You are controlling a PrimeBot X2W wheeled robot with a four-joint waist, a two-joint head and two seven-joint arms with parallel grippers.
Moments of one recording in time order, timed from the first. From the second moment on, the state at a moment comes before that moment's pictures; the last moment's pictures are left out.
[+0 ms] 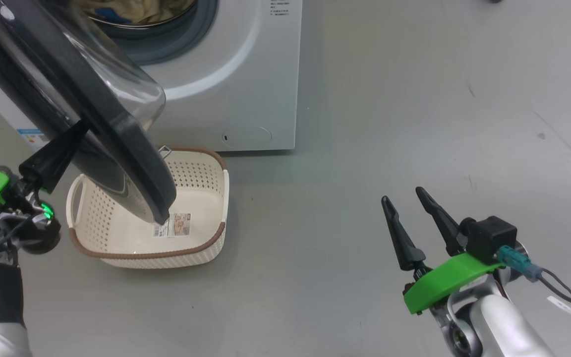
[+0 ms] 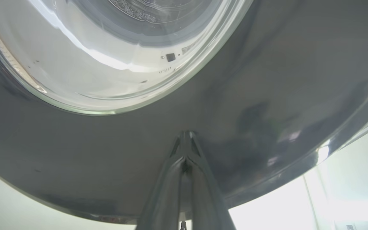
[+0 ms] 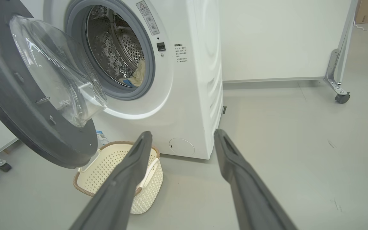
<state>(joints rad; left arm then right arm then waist) -0.62 0.19 0.25 0.50 -1.48 -0.12 0.78 -0.15 -0.07 0.28 0.18 0.28 0.12 -0.19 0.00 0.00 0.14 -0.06</state>
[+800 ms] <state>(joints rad) -0.64 0.05 0.25 0.45 -1.54 -0.12 0.57 -0.15 -0.06 0.26 0.21 0.28 0.12 -0.20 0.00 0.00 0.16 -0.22</state>
